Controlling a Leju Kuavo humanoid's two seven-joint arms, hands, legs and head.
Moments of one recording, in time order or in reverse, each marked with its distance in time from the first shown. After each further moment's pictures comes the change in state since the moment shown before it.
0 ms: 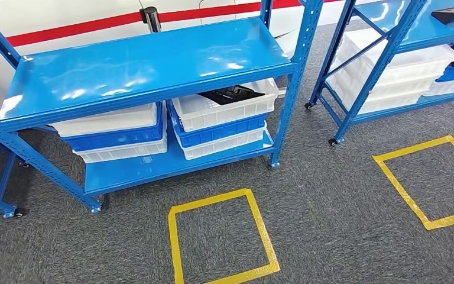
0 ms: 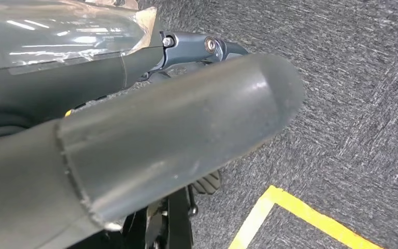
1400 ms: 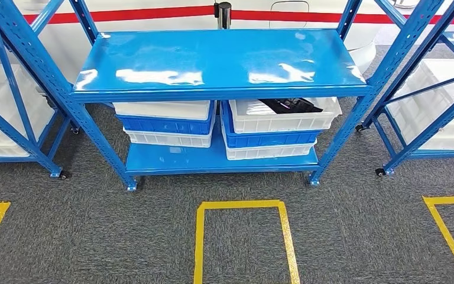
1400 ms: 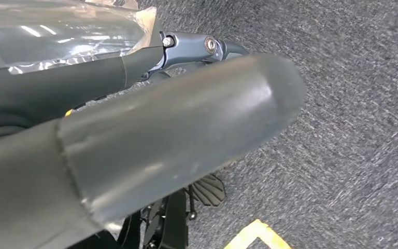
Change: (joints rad) left arm 0.000 -0.001 -0.016 0.005 -0.026 0.019 0.009; right arm 0.012 -0.001 -0.030 0.001 -0.034 -0.019 -0.081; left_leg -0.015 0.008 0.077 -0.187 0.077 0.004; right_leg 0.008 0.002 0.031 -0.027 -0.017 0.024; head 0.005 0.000
